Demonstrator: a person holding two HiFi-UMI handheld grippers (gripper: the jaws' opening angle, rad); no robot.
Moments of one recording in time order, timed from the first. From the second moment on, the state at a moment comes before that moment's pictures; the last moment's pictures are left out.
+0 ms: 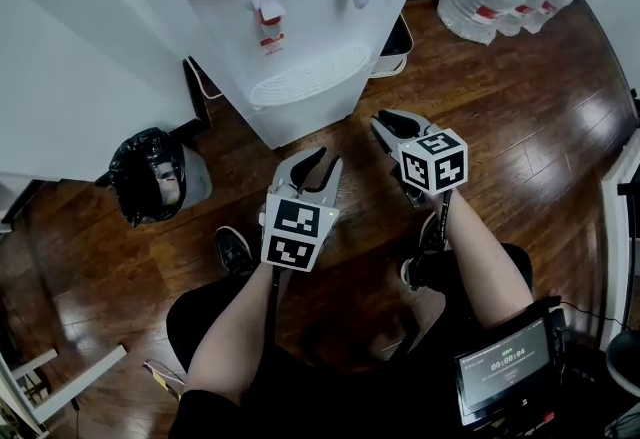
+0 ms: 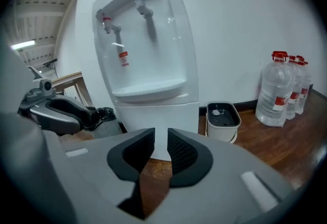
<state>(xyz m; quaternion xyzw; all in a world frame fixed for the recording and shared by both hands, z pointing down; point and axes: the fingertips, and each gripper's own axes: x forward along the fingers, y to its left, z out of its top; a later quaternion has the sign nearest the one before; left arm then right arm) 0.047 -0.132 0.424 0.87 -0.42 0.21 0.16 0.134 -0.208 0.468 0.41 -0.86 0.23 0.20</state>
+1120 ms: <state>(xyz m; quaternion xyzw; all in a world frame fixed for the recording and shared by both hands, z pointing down) 0.078 -0.166 0.468 0.87 -0.31 0.30 0.23 0.123 -0.330 0.557 0.17 -0.91 0.08 0.37</state>
